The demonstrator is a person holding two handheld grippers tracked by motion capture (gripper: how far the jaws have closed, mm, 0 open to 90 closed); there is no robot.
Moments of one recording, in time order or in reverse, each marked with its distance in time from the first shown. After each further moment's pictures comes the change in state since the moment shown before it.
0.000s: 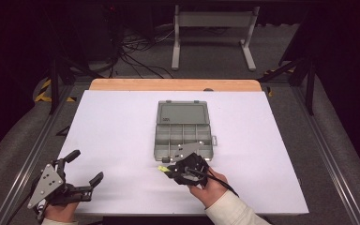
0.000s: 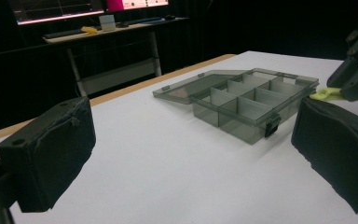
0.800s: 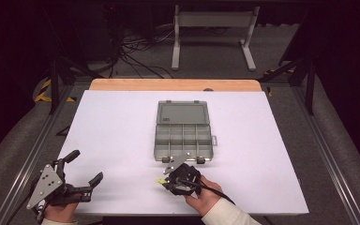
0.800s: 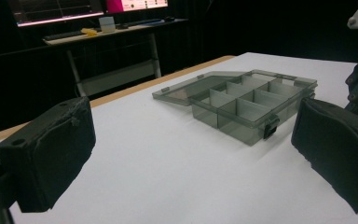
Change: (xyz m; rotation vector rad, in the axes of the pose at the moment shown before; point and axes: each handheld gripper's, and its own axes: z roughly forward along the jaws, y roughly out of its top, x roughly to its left) left arm -0.001 0.001 -0.001 -0.006 -0.001 0.002; right arm 0.015 -0.019 0.035 0.119 0.018 -0.027
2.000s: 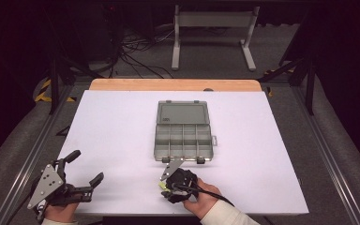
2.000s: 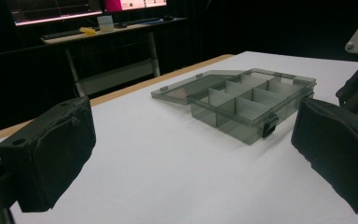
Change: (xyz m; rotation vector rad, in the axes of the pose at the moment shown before) left arm 0.000 0.000 0.001 0.003 -0.004 0.005; right arm 0.006 -0.006 0.019 0.080 -0.001 -0.055
